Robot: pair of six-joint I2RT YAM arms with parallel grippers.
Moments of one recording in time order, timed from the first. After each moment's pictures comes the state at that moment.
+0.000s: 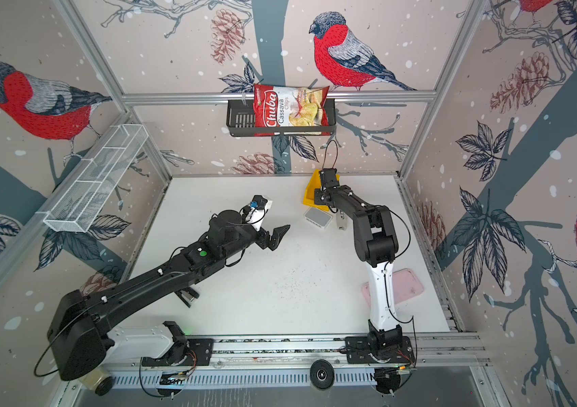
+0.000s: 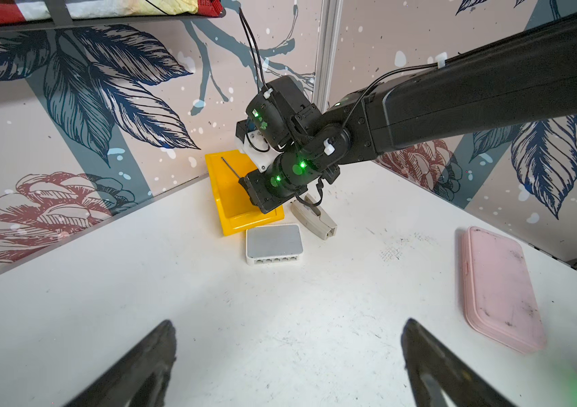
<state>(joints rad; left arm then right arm) -0.79 1.27 0.93 0.08 0.02 -0.04 0.32 2.26 1.74 -0.36 0.08 0.18</state>
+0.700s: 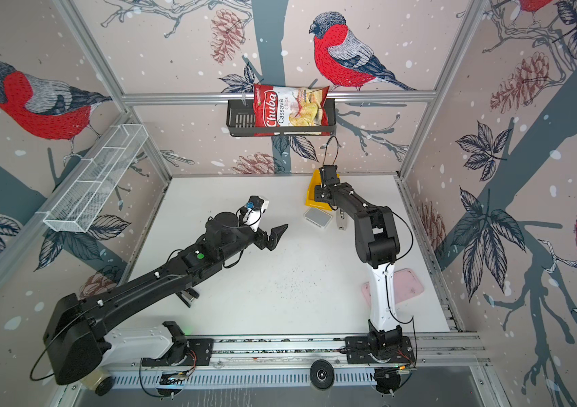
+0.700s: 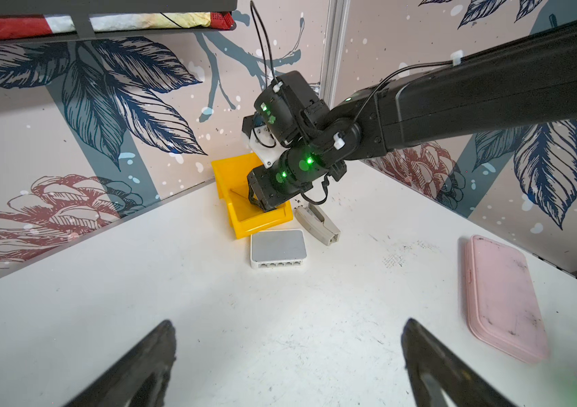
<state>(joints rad) -0.79 1.23 0.88 0.12 -0.02 -0.06 0.33 2.20 1.73 -0.36 0.08 0.18</state>
